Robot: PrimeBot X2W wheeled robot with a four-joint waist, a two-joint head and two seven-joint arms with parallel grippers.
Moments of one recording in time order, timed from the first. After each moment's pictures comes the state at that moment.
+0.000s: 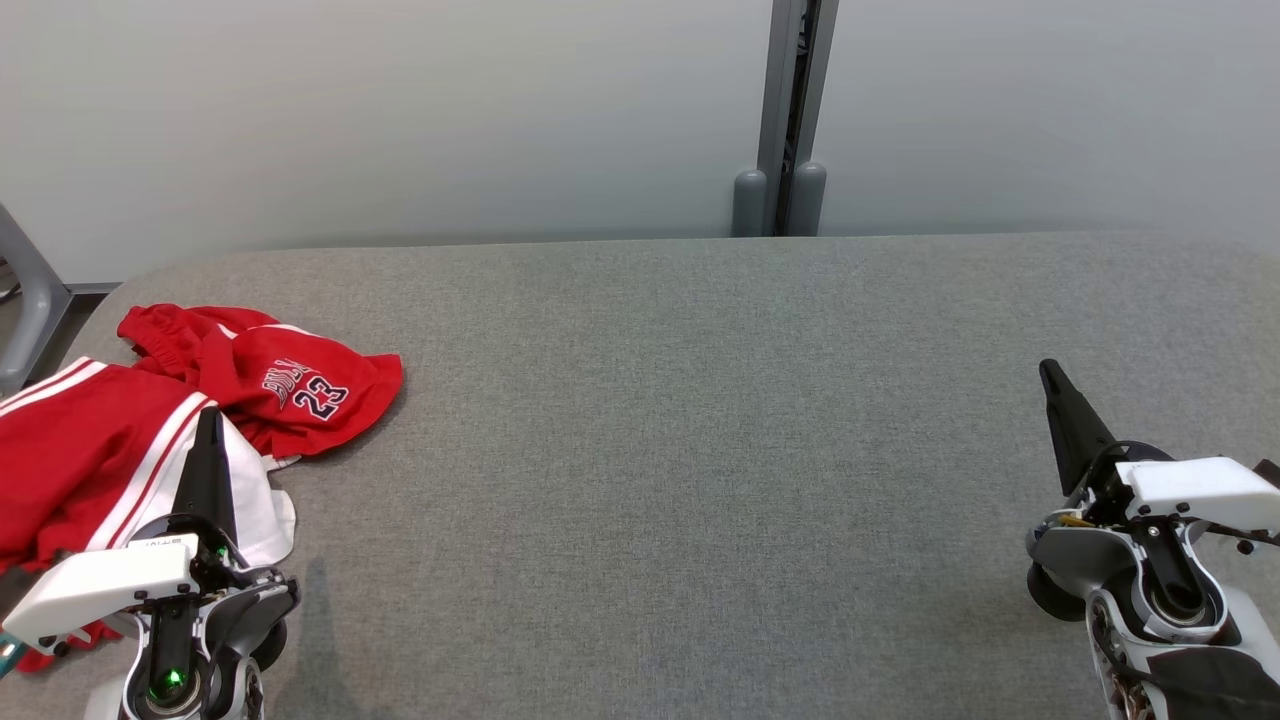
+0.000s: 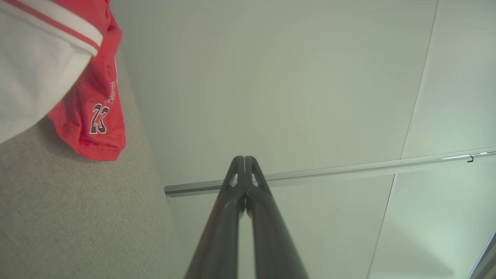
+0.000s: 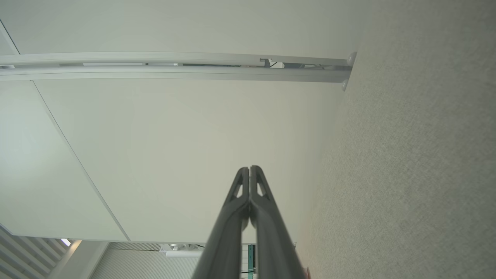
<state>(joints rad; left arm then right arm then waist) -0.23 0.05 0.20 0.37 -1.58 -0.13 0.10 -0.38 -0.05 -0.06 0.51 1.60 0.13 0.14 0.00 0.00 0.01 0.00</state>
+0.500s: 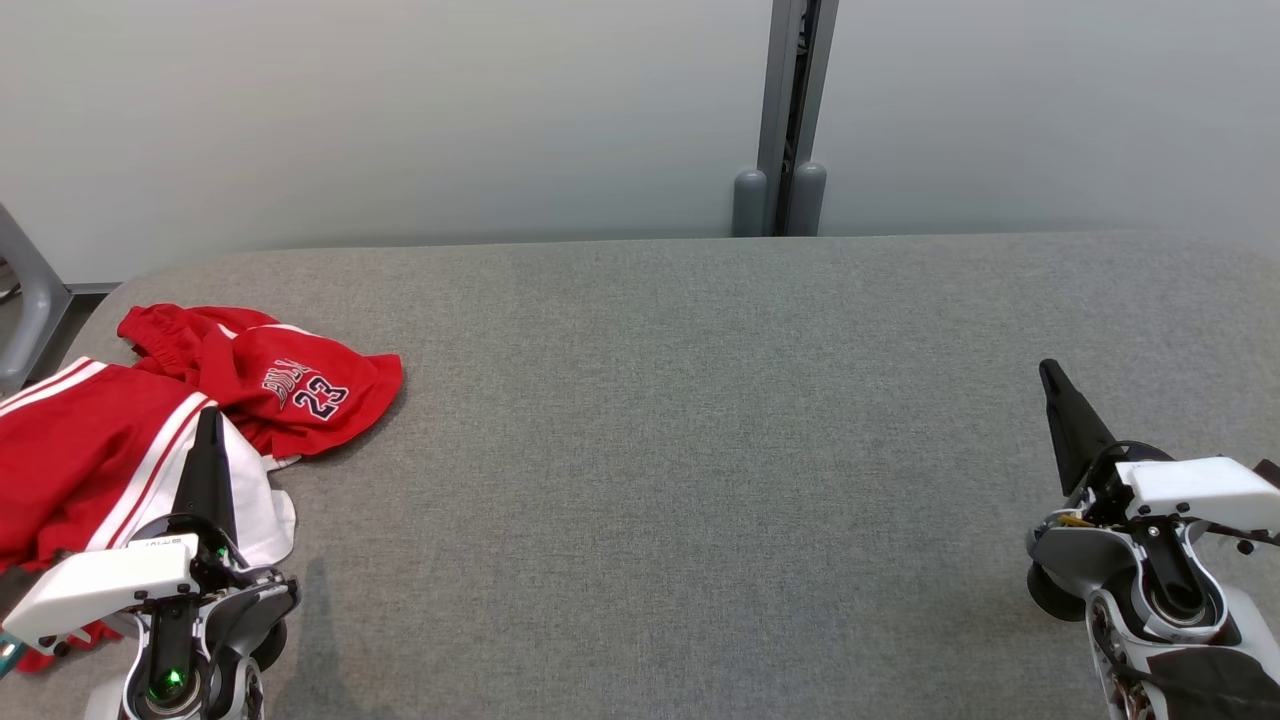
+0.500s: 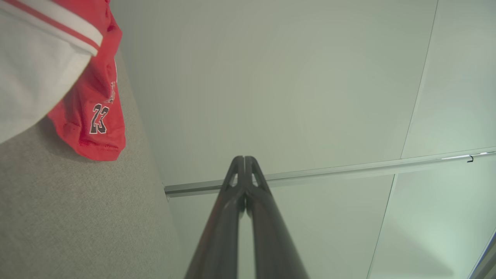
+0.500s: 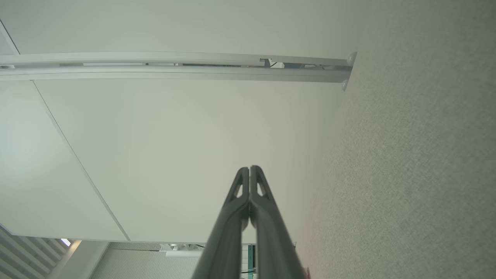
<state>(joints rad) -0.23 0.05 0.20 0.37 -1.58 -0.13 0.10 -0.38 -0.05 -0.06 0.51 1.60 0.13 0.14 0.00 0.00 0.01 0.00</state>
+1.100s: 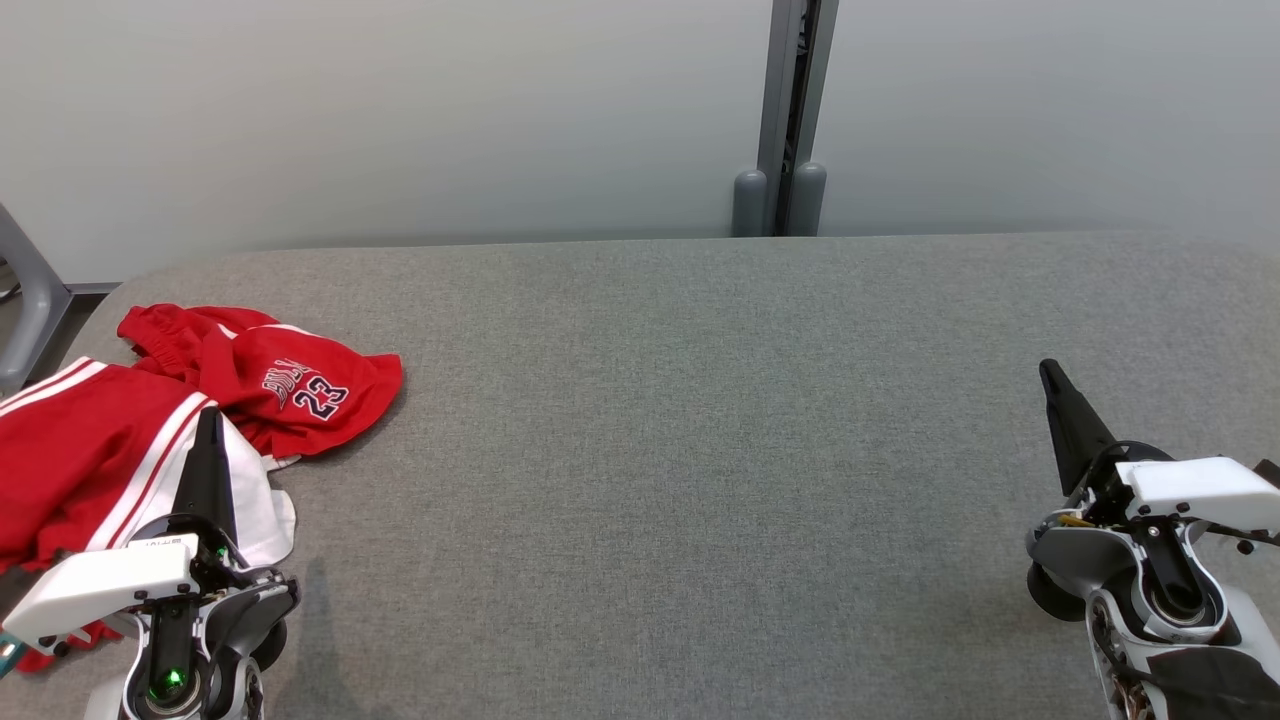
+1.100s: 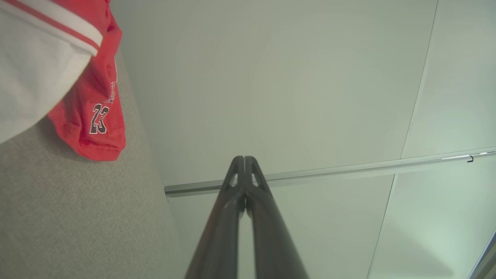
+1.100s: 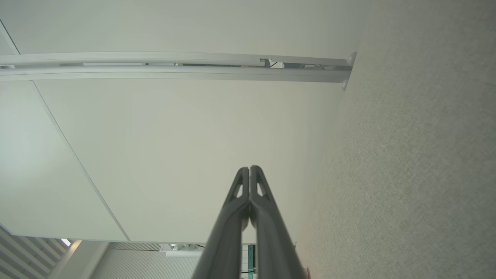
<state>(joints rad) -0.23 0.05 0.20 0.37 -1.58 -0.13 0.10 -0.38 -0.05 -0.06 0.51 1.60 0.13 0.14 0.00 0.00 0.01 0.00</state>
